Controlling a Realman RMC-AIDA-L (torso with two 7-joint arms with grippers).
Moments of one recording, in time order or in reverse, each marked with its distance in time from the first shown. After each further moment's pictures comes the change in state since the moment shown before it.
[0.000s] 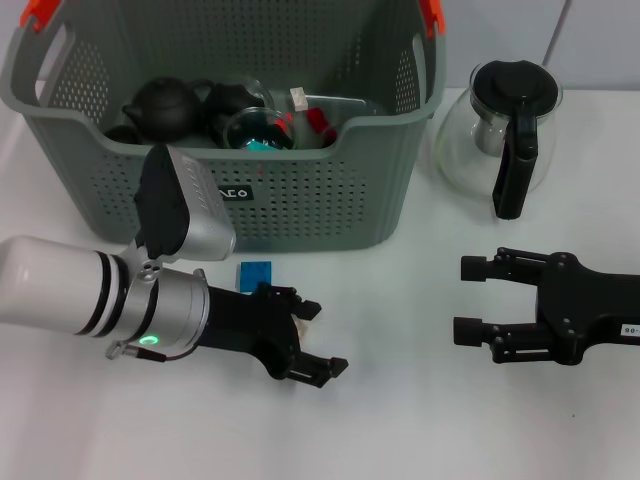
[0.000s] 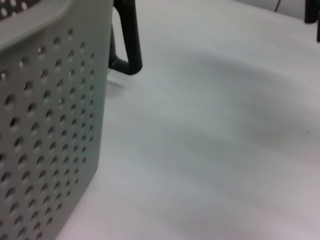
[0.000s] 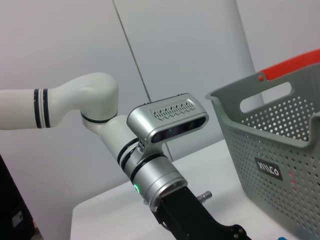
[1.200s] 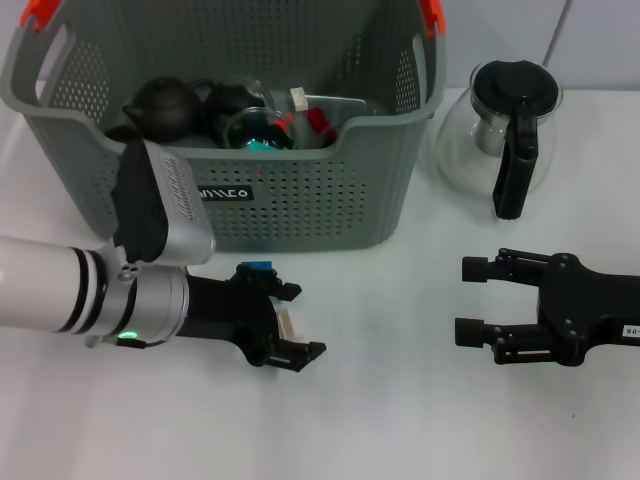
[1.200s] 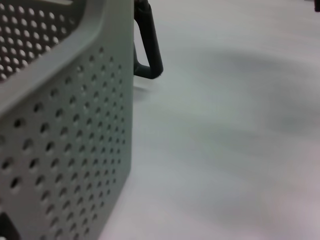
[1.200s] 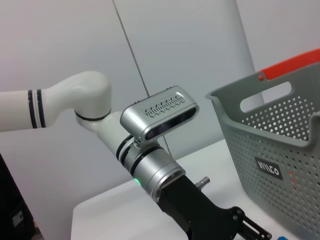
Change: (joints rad) left arm 0.050 0.003 -0.011 -0.067 0.012 -0.030 0.089; right arm -0.002 -0.002 0.000 0.000 0.000 -0.003 0.000
